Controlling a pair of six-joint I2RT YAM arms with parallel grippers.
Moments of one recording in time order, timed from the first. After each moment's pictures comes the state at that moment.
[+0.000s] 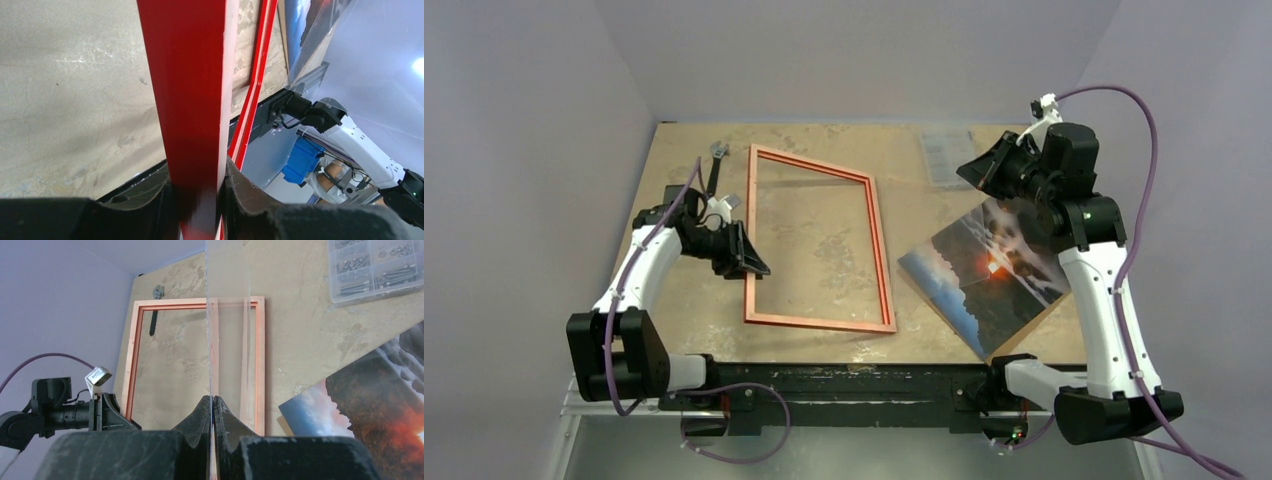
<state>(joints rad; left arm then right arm) 0.07 1.31 0.98 -1.00 0.79 -0.20 0.11 1.13 1.44 -0.72 -0.31 0.57</state>
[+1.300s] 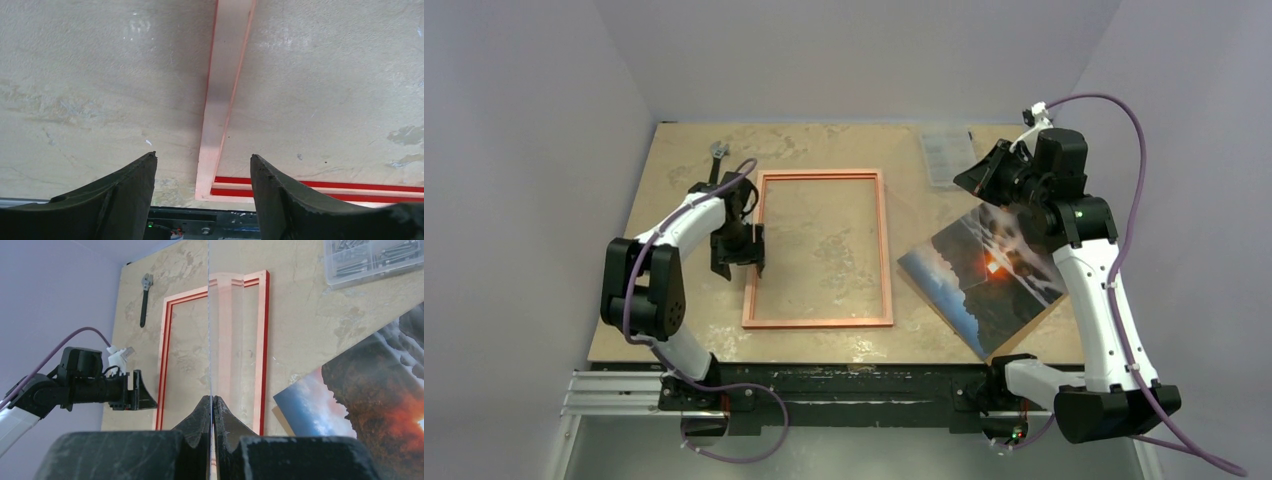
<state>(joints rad) -0.17 1.69 1.16 -1.01 0.00 -0.31 0.11 1.14 1.38 -0.71 -0.31 0.57</state>
